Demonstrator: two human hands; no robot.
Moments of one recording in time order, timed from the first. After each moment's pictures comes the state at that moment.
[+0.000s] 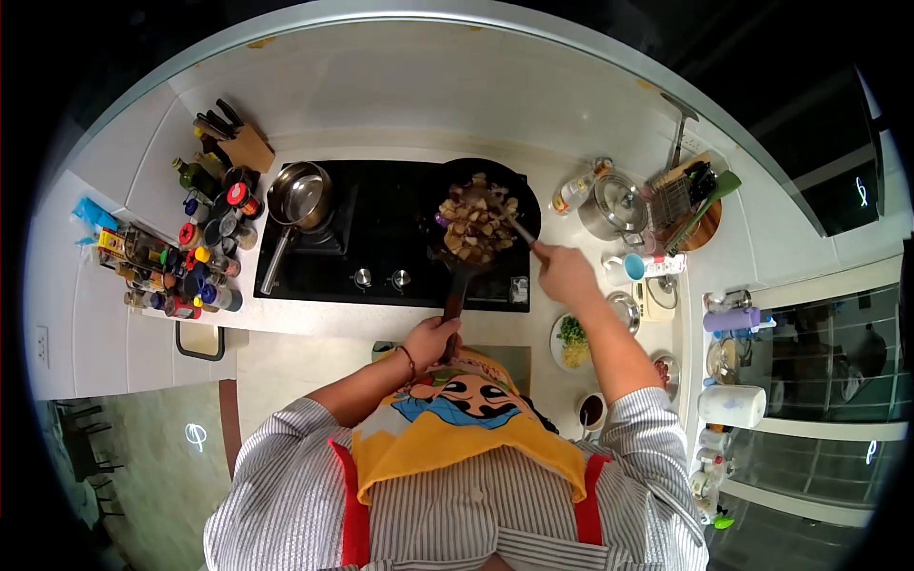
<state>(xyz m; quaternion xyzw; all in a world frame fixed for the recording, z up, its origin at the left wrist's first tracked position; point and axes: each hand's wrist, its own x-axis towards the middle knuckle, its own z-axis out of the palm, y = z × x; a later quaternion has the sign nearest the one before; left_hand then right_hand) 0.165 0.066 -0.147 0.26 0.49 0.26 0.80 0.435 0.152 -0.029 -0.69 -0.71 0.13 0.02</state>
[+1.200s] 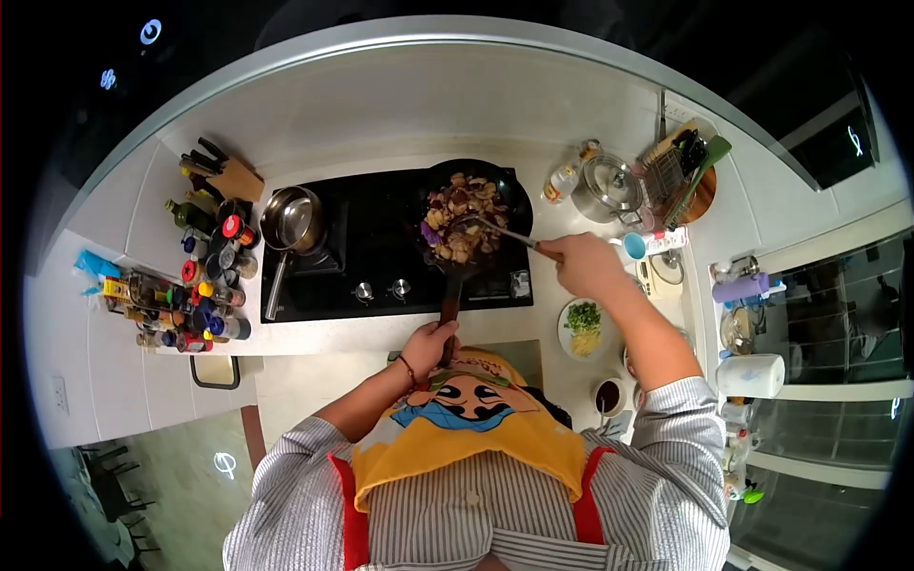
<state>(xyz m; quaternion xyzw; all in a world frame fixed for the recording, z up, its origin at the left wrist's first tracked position) 0.162 0.065 -0.146 0.28 0.51 0.22 0.78 0.462 0.138 0.019 -0.64 -0.75 0.15 -0.02</state>
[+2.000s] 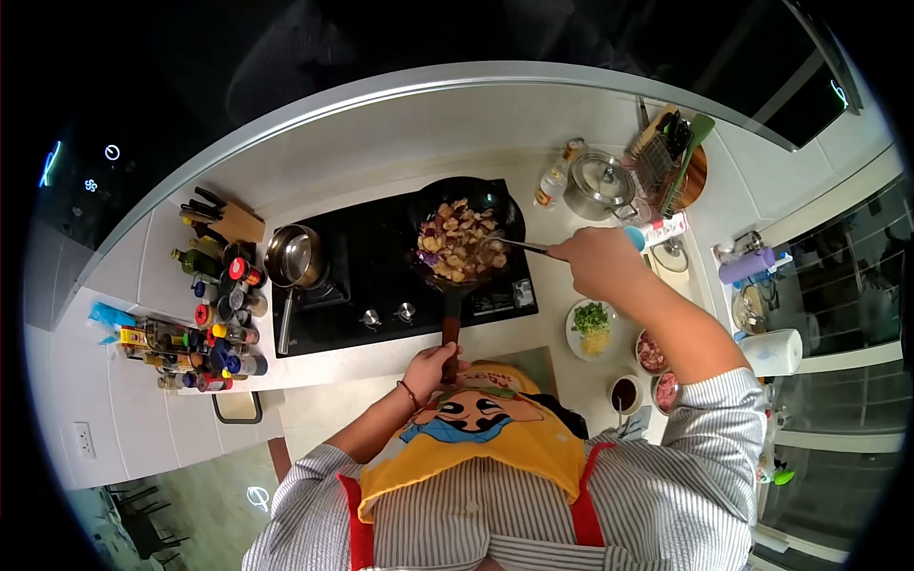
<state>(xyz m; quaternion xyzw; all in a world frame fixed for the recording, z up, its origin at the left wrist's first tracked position) 0.160 0.063 -0.121 0.26 0.53 0.18 0.78 0.469 0.123 0.097 -0.60 -0.78 0.07 -0.17</state>
